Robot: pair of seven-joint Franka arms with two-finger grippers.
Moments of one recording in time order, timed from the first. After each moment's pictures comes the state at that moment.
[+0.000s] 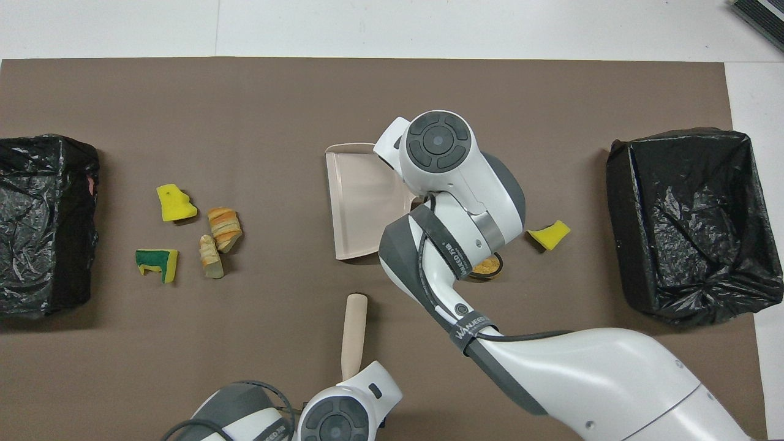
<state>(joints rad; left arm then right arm) -0.83 -0.23 -0.10 -2.46 -0.17 2.04 -0.66 0.42 0.53 0.10 -1.46 -0.19 2.03 -1.09</state>
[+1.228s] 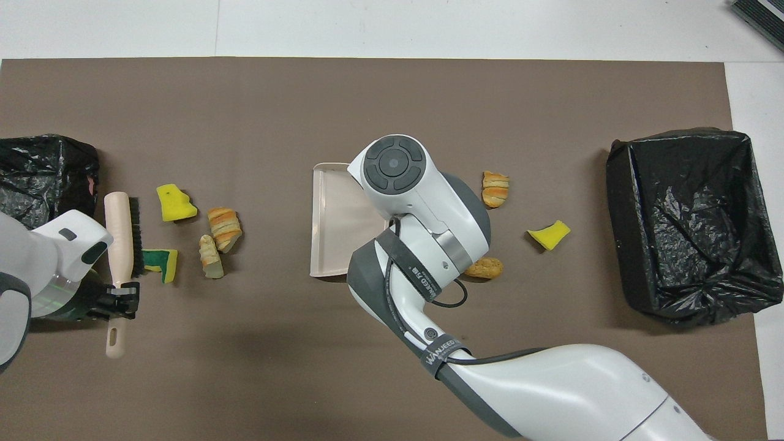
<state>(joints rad) 0.04 -0.20 -0.08 -2.18 0.02 1.70 -0.19 0.49 0.54 0.11 -1.47 -0.16 1.95 -0.90</state>
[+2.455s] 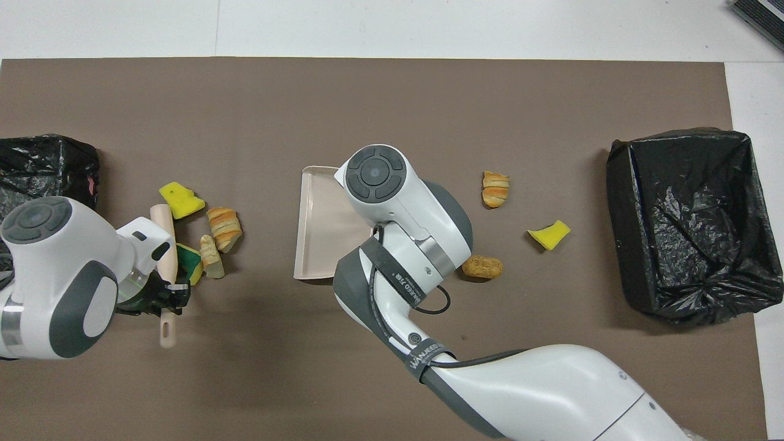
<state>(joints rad) -0.02 -0.06 -0.11 -2.29 -0.01 1.91 -0.25 0.52 0.57 0.10 -1.45 -0.15 1.96 -0.86</state>
